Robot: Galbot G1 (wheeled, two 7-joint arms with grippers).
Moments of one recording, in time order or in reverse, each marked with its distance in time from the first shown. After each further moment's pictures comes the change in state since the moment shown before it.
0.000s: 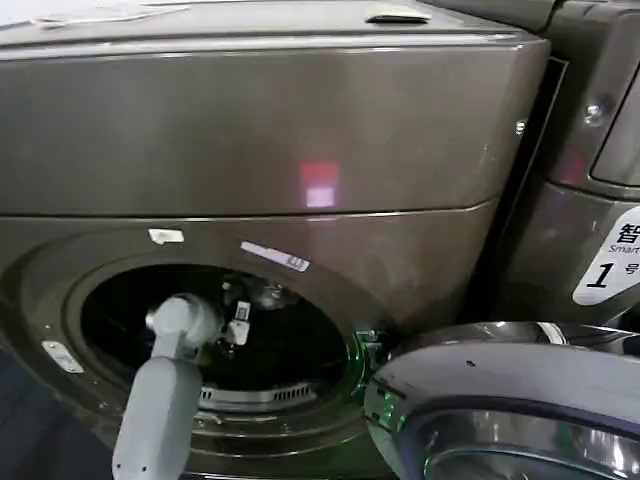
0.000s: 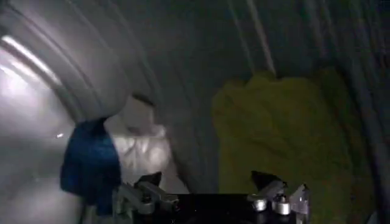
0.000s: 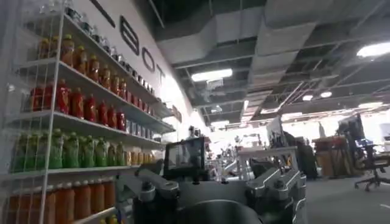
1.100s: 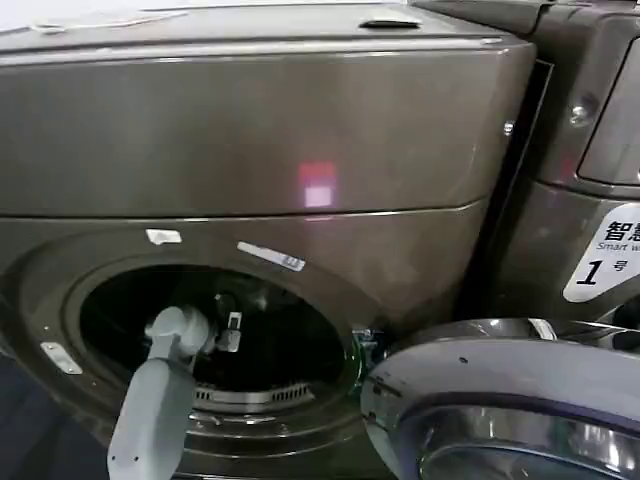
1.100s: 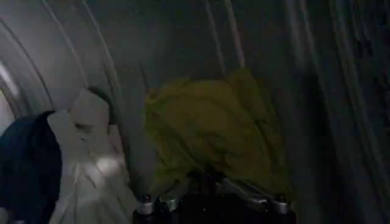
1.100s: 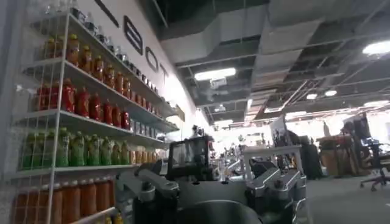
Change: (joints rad) left arm -0.010 0.035 -0.017 0.124 -0.123 0.055 -0.007; right arm 0.011 0.005 -0.026 0.009 -0.002 -0.002 0.002
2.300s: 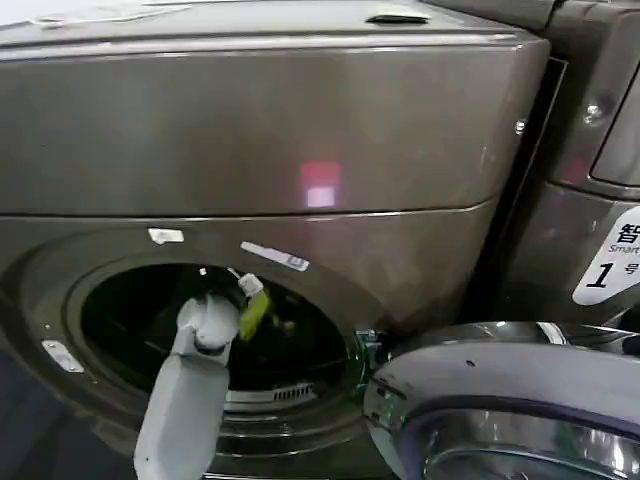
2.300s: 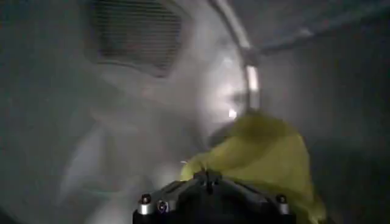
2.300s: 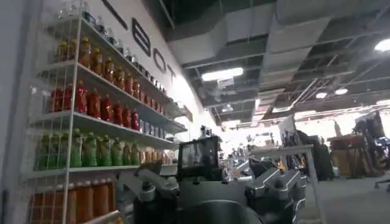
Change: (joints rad) left arm -0.017 -0.139 0.045 -0.158 -0.562 0.535 -1.015; right arm 0.004 -0.005 -0.018 0.019 0.001 0.014 0.004
